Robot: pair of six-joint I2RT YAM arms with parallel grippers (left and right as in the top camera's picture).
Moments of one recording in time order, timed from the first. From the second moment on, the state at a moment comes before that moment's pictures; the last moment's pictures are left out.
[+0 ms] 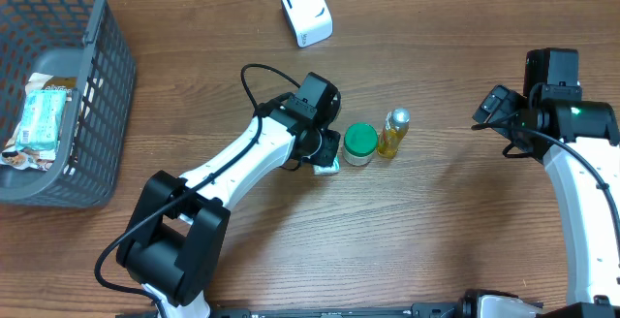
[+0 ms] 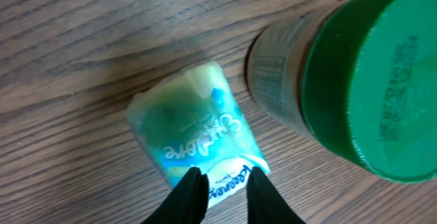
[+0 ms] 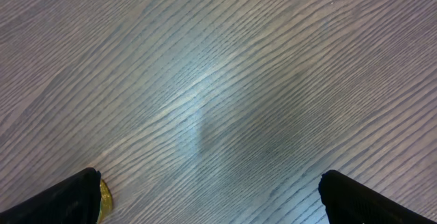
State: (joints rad) left arm -0.57 1.87 1.28 -0.67 0.17 -0.29; right arm -0.11 1.40 1.27 -1.02 0.19 0.51
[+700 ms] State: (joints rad) left arm -0.57 1.96 1.28 -0.65 0.16 -0.34; right arm -0.11 1.40 1.27 -1.02 0.19 0.52
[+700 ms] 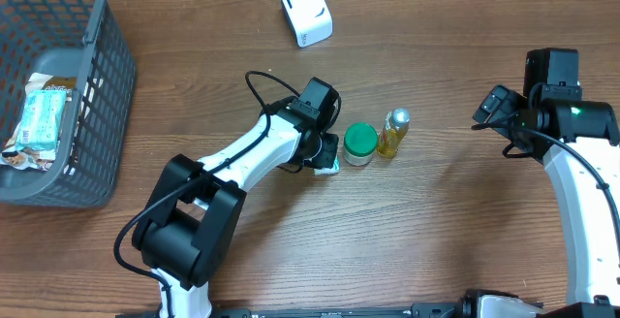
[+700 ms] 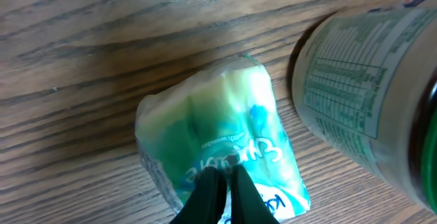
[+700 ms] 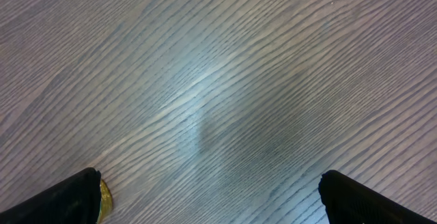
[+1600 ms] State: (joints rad) left arm -0.57 1.96 1.46 -0.94 -0.05 -0.31; right arm -0.11 1.40 1.27 -1.02 0.19 0.51
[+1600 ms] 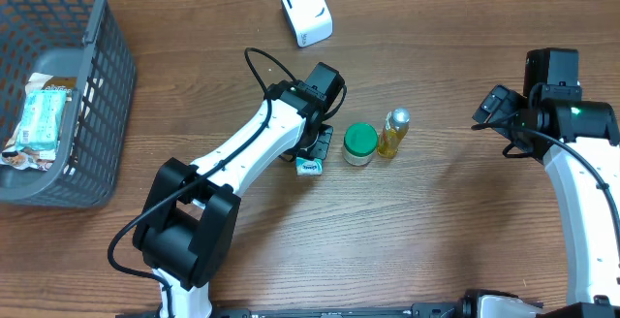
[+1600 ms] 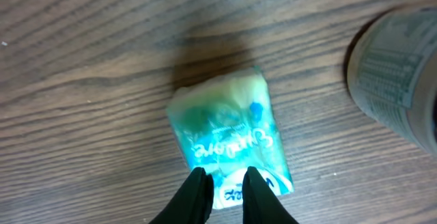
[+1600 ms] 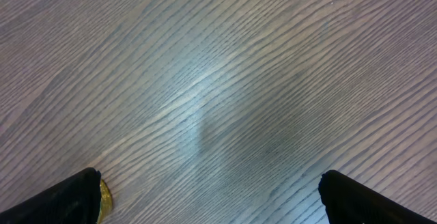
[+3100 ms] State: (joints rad) left arm -0.62 1.96 1.35 -0.78 -0.06 -0.50; right arm -0.11 1.40 1.27 -1.02 0.19 0.51
